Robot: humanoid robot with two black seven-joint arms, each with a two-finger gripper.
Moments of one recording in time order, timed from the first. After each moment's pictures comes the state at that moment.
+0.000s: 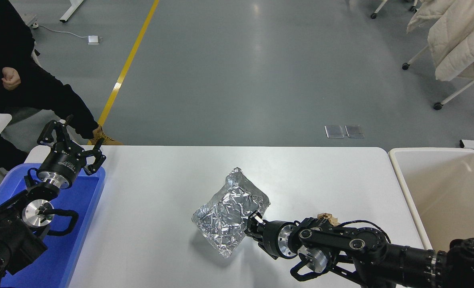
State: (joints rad) left arm -0.67 0.38 -0.64 -0.25 -0.12 -0.66 -0.44; right arm 0.77 -0.11 0.03 1.10 -0.40 -0.31 -0.23
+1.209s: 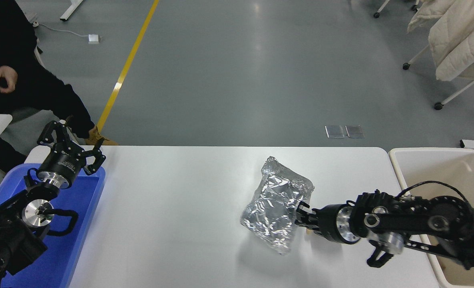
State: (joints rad) left arm -0.67 0.38 -0.64 -0.25 -0.12 -0.66 -0.44; right arm 1.26 -0.69 -0.38 1.60 -0.40 -0.18 -0.25
